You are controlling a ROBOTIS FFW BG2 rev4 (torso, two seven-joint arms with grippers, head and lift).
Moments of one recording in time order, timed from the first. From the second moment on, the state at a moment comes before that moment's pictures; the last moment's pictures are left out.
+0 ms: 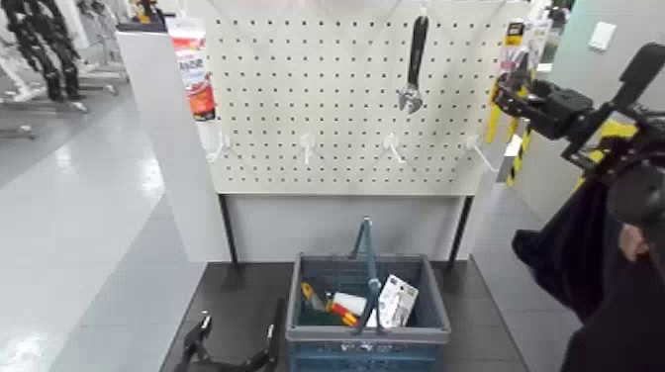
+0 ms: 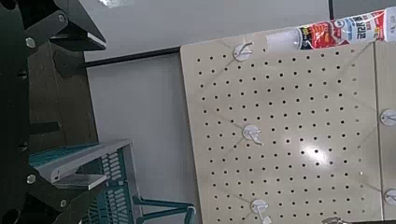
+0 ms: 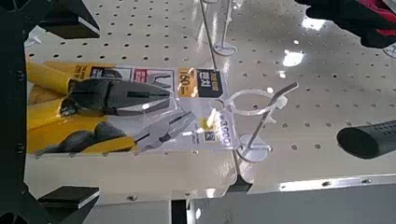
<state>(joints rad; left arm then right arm) 0.38 0.18 -0.26 -1.89 -0.05 -0.06 0.24 -0.77 -0.36 -0.03 -1.10 -0.43 0.16 0.82</state>
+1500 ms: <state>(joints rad) 0.38 0.18 -0.26 -1.89 -0.05 -0.05 0.24 -0.82 -0.37 0.00 -1.12 -0.46 0.21 0.86</state>
